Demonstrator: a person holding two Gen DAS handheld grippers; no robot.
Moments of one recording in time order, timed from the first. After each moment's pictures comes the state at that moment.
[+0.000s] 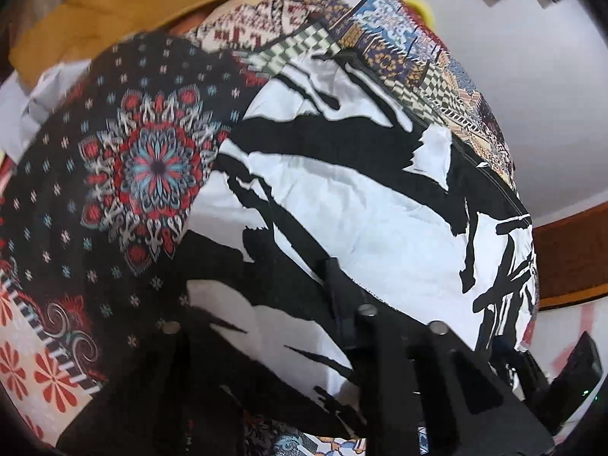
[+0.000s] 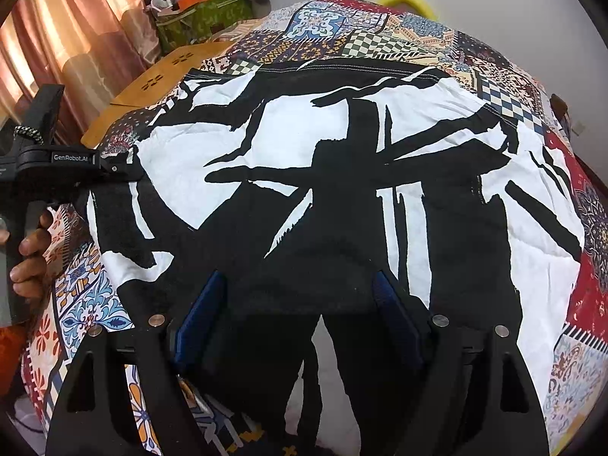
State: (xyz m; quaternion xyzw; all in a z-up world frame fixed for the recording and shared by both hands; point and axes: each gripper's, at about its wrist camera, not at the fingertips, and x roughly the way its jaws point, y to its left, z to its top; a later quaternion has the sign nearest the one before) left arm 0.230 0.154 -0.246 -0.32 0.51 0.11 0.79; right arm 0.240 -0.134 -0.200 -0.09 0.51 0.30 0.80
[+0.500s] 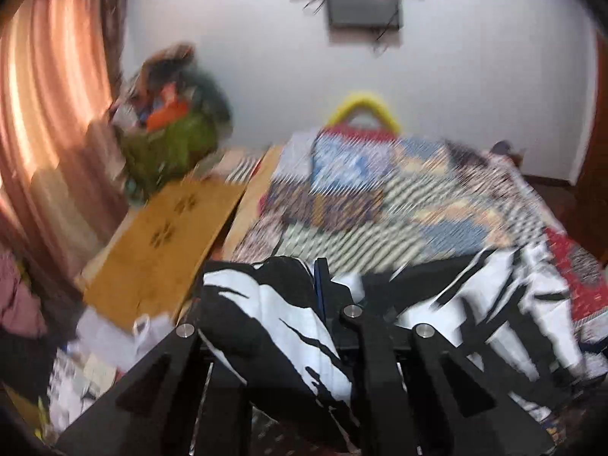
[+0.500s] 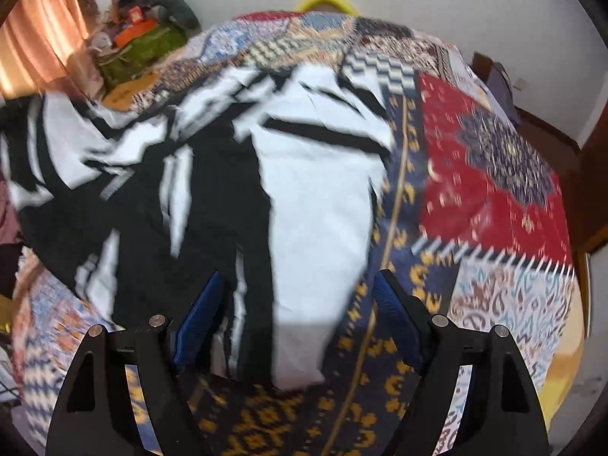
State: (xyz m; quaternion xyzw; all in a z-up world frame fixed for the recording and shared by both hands) left arm 0.248 0.075 -0.090 0.01 0.32 0.15 0.94; right arm 0.240 -0.237 -0.202 -0.04 0.52 0.20 0.83
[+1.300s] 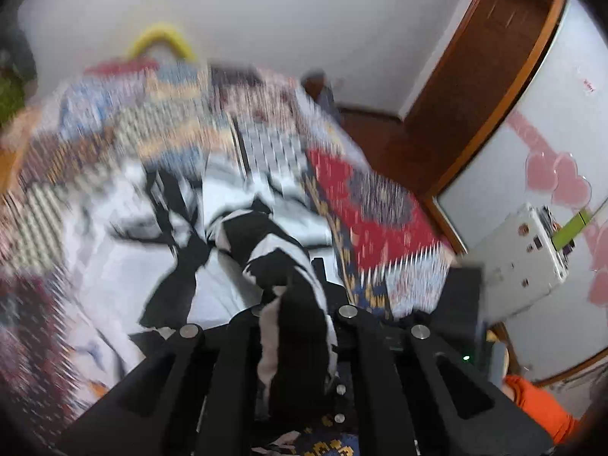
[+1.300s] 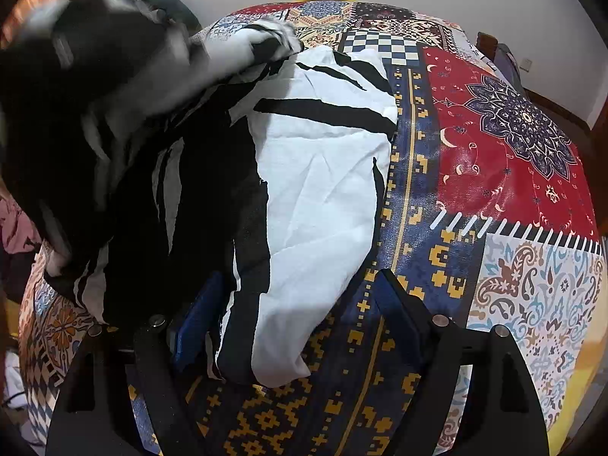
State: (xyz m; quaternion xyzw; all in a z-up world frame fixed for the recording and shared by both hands) left arm 0.292 -0.105 -0.119 -0.07 0.42 -0.20 0.88; right arm 0.247 -0.243 -0.216 -0.01 0.52 0.21 0.82
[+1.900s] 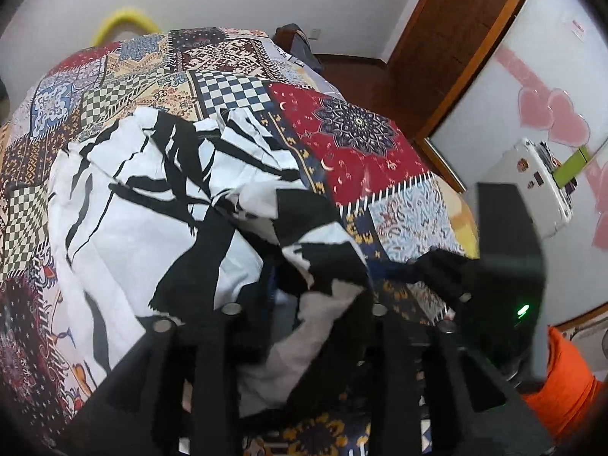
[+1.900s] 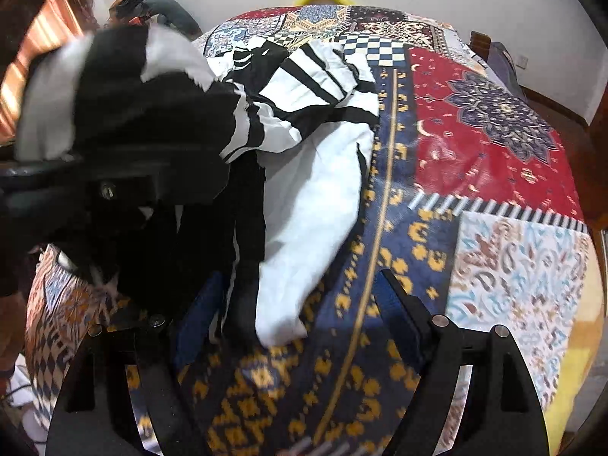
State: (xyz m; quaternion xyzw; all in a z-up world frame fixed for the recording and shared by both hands) left arm 0.271 -0.151 -0.171 0.00 0.51 -0.24 0.83; right arm 0.227 -0.258 -0.202 0.00 0.52 0.21 0.83
